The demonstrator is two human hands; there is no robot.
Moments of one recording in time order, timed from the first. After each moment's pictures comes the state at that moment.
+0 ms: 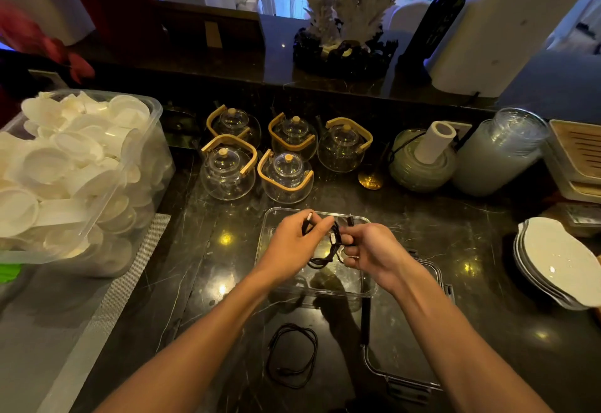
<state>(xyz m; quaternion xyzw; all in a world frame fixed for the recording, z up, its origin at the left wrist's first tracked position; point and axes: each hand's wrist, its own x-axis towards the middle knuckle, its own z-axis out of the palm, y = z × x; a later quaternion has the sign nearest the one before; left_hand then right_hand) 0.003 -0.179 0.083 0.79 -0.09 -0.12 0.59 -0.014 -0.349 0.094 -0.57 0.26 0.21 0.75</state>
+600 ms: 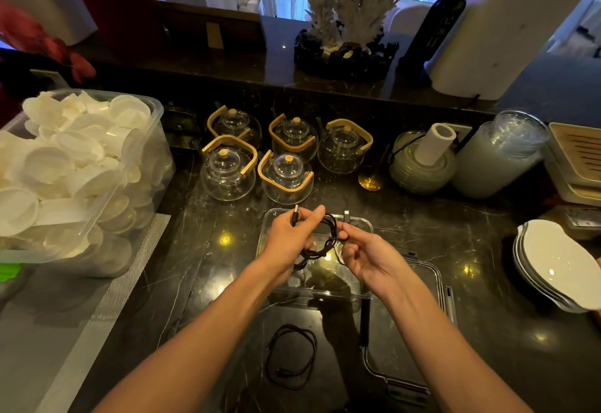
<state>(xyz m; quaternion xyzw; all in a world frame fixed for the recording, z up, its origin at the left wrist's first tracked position) 0.012 -0.185 0.077 0.65 0.05 -0.18 0.74 -0.018 -0.348 0.080 -0.37 0.33 0.18 0.85</state>
